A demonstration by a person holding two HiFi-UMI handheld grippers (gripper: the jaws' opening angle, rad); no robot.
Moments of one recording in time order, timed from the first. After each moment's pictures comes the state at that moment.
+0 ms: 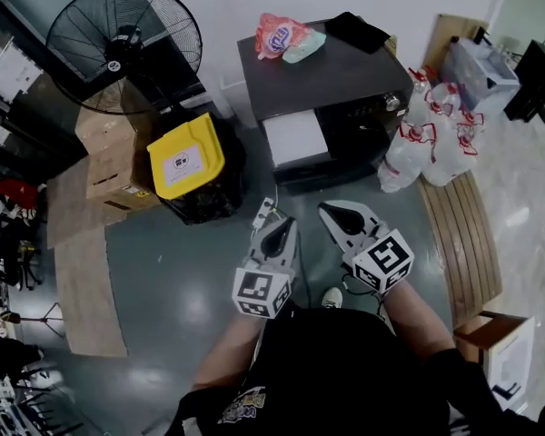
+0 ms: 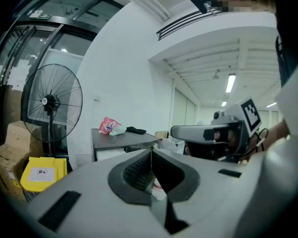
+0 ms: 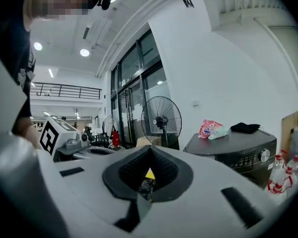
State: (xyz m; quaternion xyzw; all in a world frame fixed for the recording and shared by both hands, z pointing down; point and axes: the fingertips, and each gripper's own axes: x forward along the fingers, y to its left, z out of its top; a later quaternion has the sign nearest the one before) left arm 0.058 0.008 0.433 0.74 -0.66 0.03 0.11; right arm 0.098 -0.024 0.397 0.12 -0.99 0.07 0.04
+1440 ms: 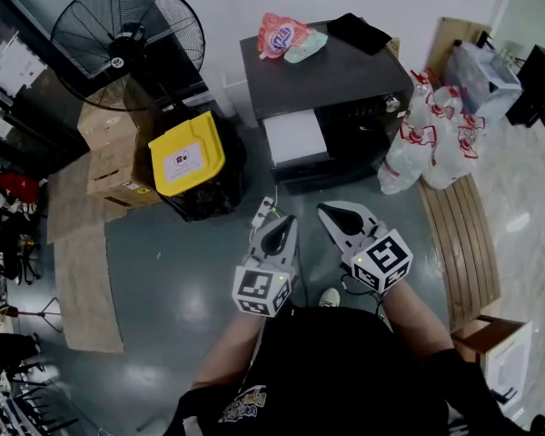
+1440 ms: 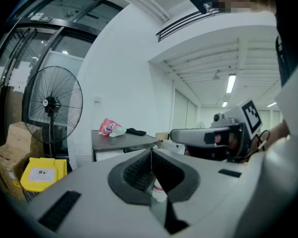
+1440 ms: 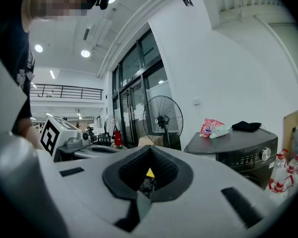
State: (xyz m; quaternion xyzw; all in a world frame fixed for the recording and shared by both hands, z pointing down) left arm 0.067 0.009 0.426 0.74 -0.66 0.02 0.10; right arm 0.105 -0.019 0.400 0.11 -0.99 0.07 0.04
